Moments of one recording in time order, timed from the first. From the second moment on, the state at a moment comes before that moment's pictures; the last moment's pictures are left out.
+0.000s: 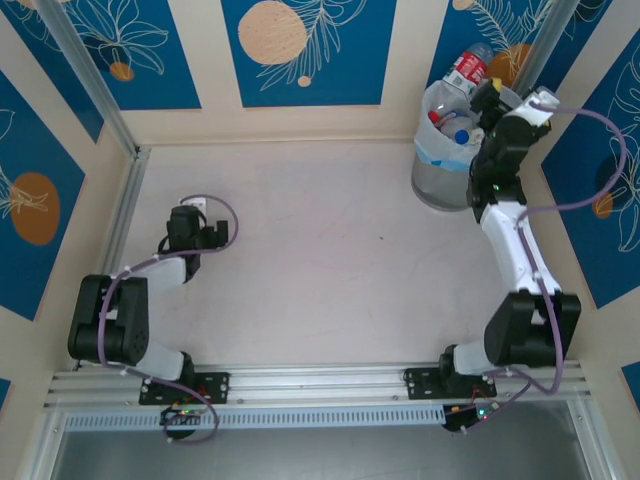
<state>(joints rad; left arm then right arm) -0.07 1.48 0.60 0.27 -0.15 0.00 -0.06 1.38 1.23 0.29 0.42 0.33</state>
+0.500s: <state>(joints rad) -0.07 1.54 0.38 0.71 -0.08 0.03 0.00 1.30 0.52 0.27 -0.04 0.23</state>
